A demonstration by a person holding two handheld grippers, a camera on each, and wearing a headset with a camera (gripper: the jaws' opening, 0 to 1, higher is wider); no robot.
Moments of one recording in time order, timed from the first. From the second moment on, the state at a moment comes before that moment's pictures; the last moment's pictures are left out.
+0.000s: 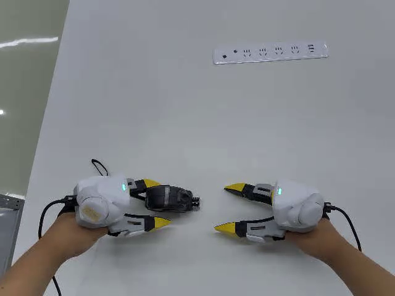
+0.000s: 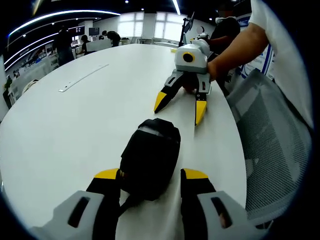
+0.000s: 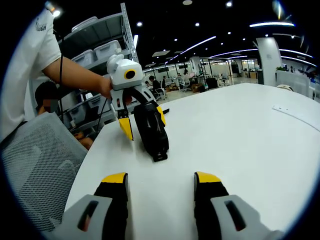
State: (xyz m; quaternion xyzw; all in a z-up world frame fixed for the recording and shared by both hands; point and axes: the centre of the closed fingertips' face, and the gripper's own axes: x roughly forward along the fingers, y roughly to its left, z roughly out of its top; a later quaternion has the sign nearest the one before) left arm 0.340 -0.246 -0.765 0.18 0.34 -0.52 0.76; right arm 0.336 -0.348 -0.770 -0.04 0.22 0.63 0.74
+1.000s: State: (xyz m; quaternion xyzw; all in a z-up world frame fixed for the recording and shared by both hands) left arm 0.347 -0.245 -0.762 0.19 0.34 -0.52 0.76; right arm 0.340 -0.343 -0.769 -0.04 0.21 0.63 0.74
